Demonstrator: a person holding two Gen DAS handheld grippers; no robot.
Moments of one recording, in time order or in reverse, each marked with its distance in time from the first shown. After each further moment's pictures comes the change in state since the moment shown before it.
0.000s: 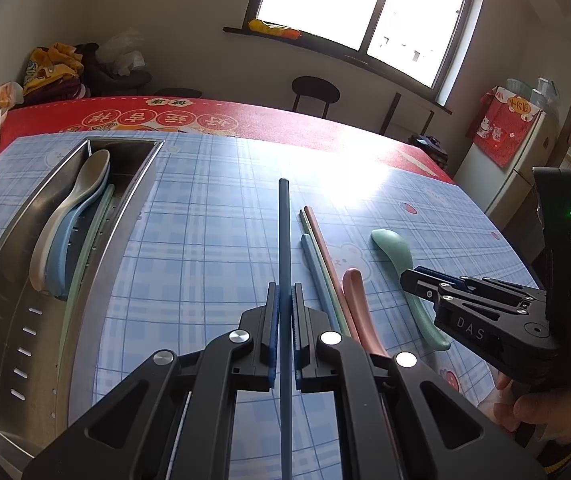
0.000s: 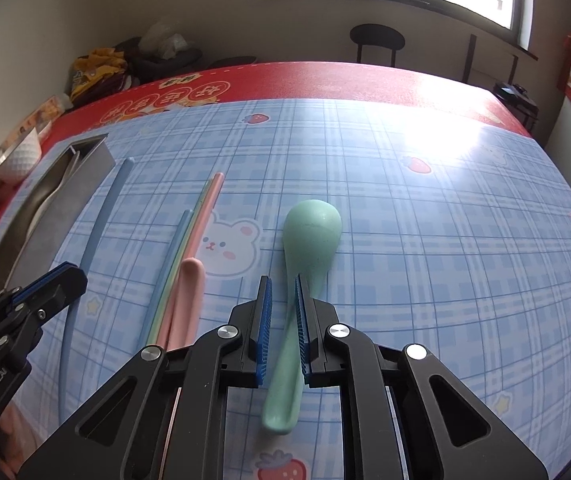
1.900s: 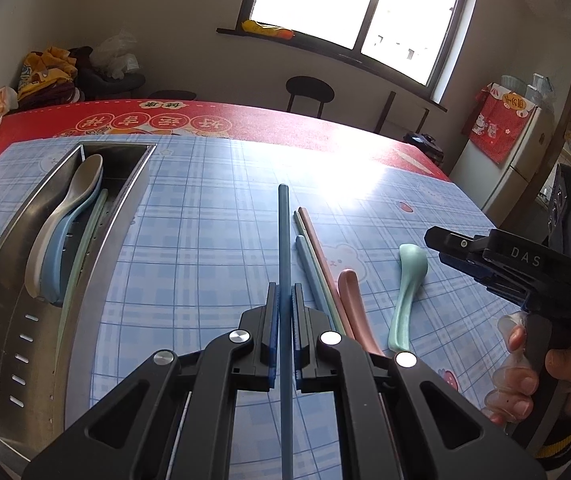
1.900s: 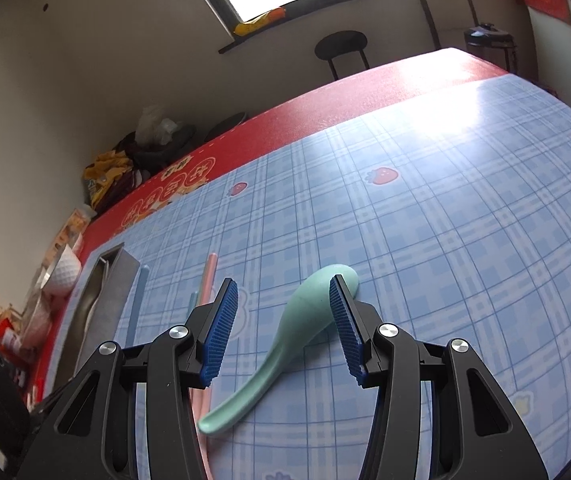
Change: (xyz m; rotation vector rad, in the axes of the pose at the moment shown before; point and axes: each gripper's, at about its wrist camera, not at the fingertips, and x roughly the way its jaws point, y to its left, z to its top) left arm 0.002 -0.002 -0.001 0.024 -0.002 -0.008; right arm -0.008 -0.066 -0.002 0.381 -0.103 0.260
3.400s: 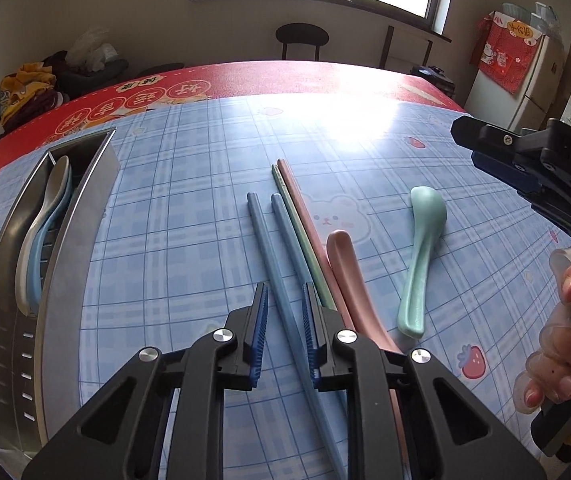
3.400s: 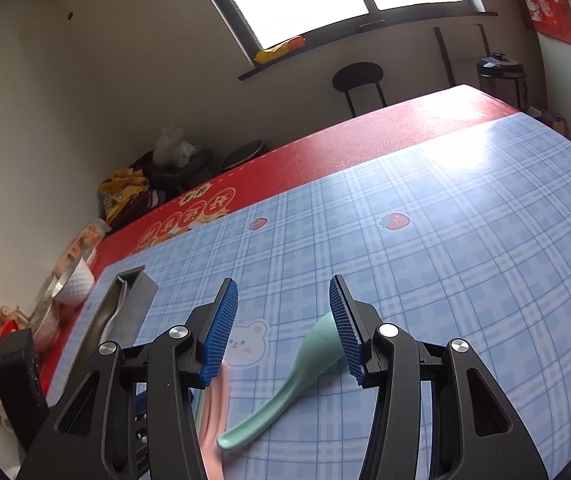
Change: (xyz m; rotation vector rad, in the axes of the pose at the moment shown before) left arm 0.045 -0.018 0.009 0.150 0.205 0.103; right arm -0.020 0.014 0.014 -0.096 -0.134 0.019
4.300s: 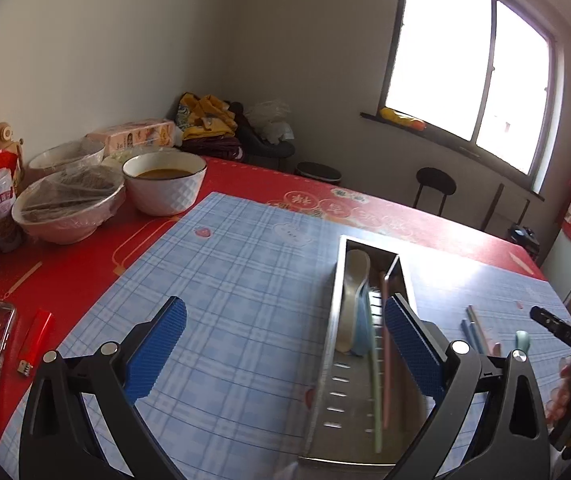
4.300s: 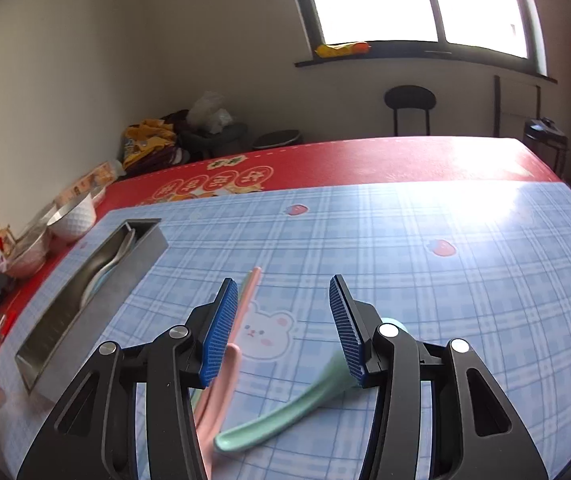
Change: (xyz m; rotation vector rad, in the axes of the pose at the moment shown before) left arm -0.183 0.169 -0.058 -0.345 -0.455 0.267; right arm 0.020 0.042 -0.008 -0.233 0.020 -0.029
